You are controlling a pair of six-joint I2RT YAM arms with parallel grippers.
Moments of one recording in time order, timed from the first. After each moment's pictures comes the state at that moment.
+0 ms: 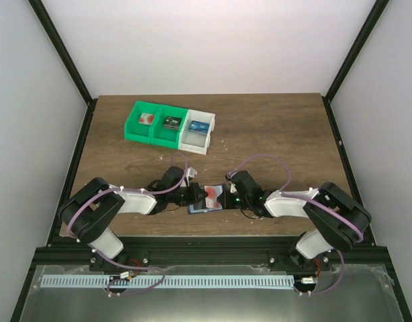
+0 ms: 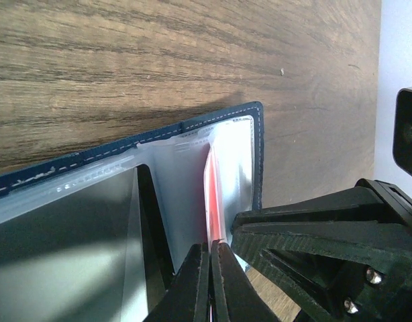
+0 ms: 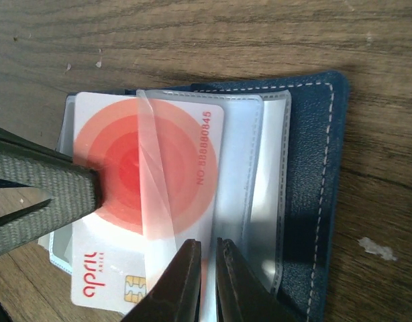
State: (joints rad) left arm -0.73 1.61 0.51 0.41 0.40 -0.99; right arm 0.77 1.49 0.49 0.17 -0.21 0.69
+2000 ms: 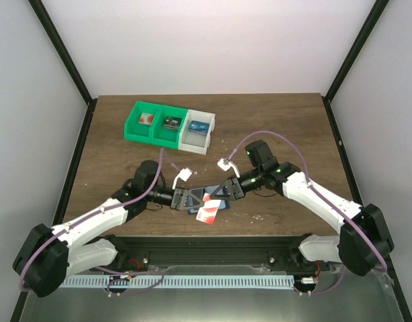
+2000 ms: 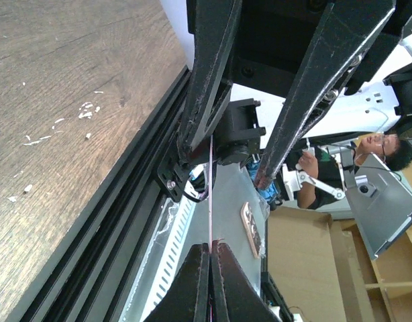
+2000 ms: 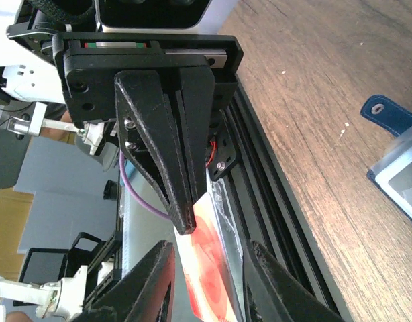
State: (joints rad) left arm -0.65 1.08 0.50 0.14 1.02 -0.78; right arm 0.59 1.26 0.85 -0.44 -1.08 0.23
